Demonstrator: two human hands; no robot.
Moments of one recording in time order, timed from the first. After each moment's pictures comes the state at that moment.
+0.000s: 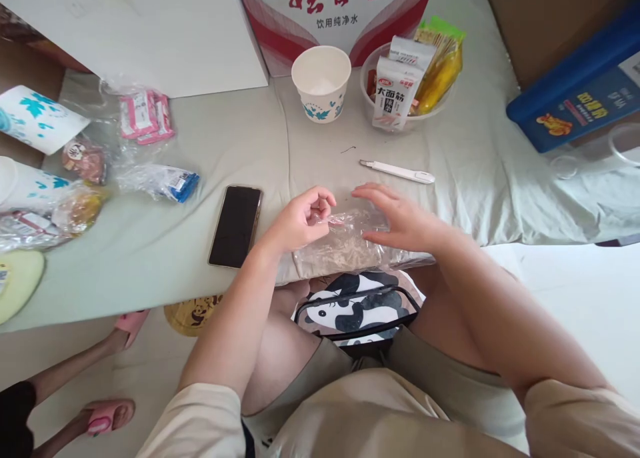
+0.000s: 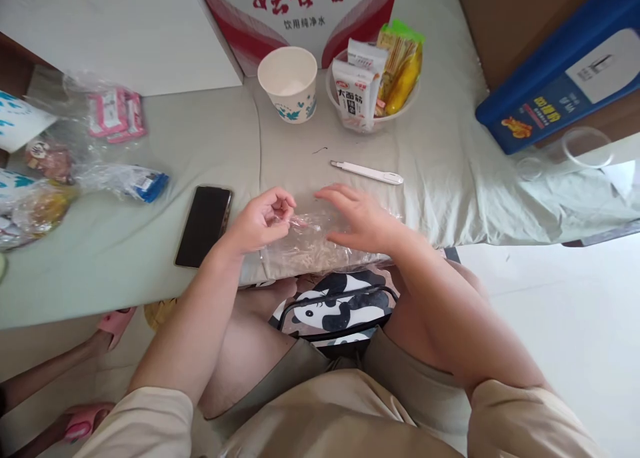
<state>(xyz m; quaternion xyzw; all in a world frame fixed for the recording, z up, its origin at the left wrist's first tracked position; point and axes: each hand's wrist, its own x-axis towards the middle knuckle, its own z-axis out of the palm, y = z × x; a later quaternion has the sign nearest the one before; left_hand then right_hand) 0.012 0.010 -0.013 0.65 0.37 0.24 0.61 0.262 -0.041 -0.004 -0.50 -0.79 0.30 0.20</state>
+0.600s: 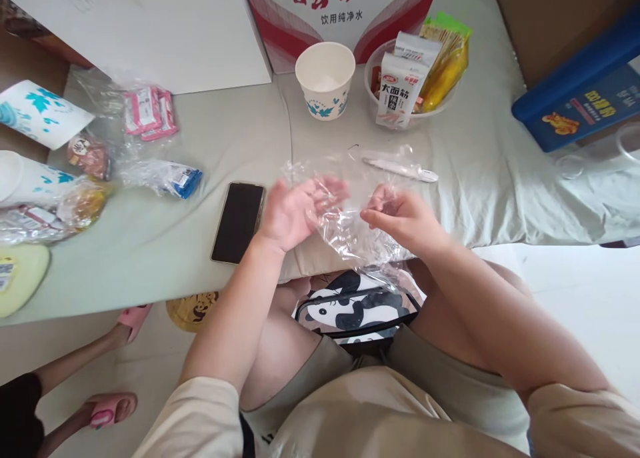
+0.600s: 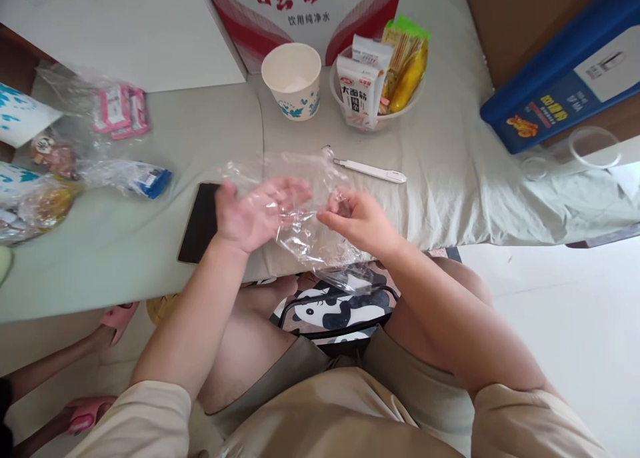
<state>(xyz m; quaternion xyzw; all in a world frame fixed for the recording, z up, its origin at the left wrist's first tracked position) 0.017 0.010 -0.004 0.42 0.34 0.32 0.78 0.233 -0.050 0.004 -0.55 -0.54 0.53 0.36</state>
